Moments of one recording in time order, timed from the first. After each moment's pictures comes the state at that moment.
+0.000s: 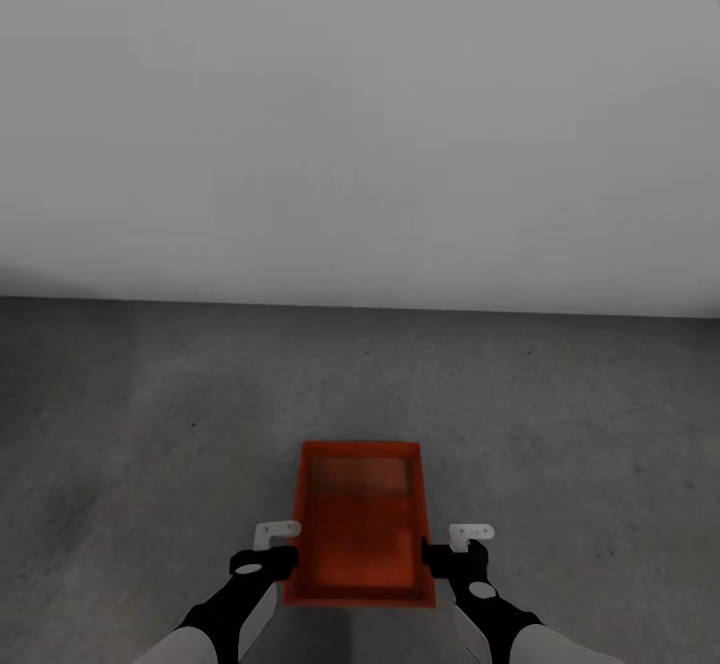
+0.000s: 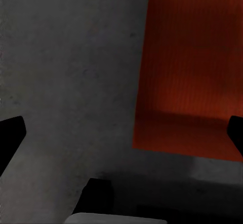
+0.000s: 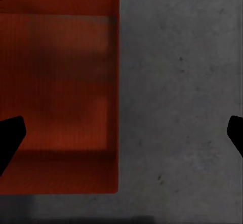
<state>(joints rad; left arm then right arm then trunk) -0.57 -0.13 -0.03 -0.30 0.06 0.06 0.26 -0.63 0.11 0.07 -0.09 -0.02 -0.28 -0.16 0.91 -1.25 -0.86</state>
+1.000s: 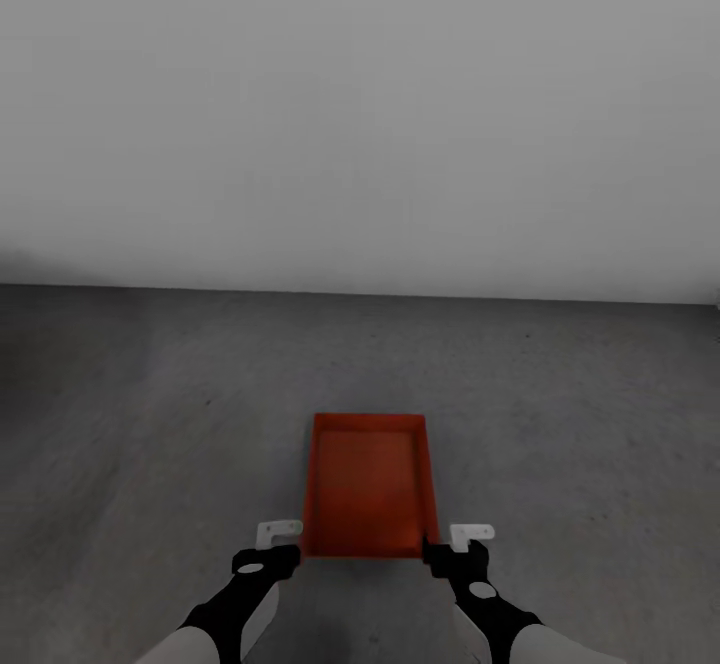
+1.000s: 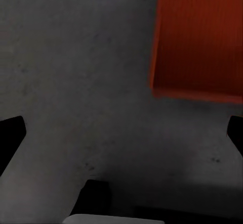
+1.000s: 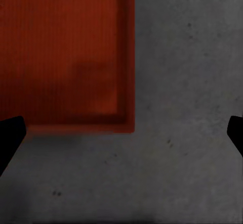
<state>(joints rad) -0.57 -0.14 -0.03 -0.30 0.06 0.06 0.26 -0.63 0.11 0.07 -0.09 -0.02 -0.28 -0.16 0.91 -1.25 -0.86</state>
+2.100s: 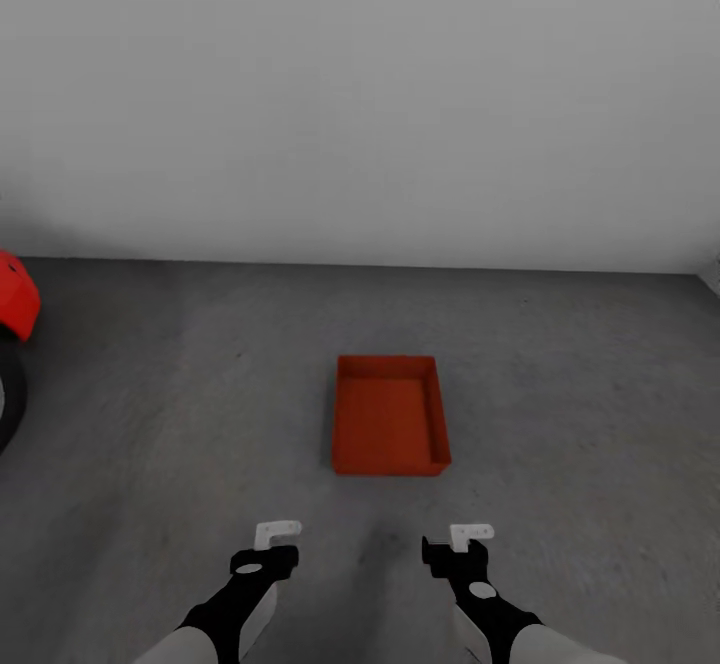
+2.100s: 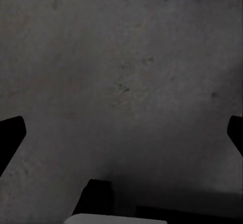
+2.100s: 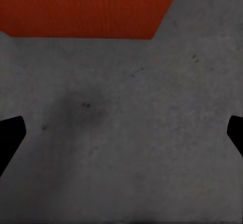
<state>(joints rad) -0.57 -0.13 -0.03 -0.30 0.06 0.06 0.26 -0.63 0.11 0.07 -0.09 -0.02 -0.28 -0.15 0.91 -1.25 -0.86</state>
